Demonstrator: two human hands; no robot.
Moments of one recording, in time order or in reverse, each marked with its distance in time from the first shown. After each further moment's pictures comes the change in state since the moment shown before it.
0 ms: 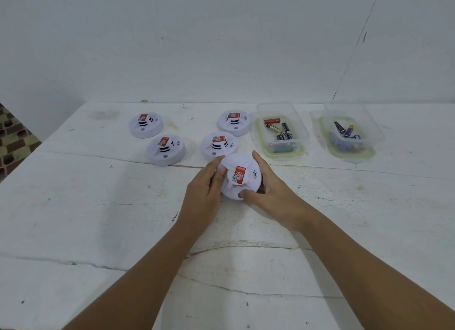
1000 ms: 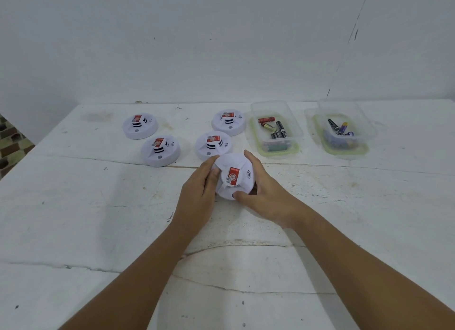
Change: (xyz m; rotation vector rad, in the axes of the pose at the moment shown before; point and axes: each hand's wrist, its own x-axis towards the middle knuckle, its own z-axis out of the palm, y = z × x) left_hand 0.001 -0.001 0.000 0.017 -0.005 0.014; right_hand 0.001 0.000 0.001 -0.058 -0.021 -0.029
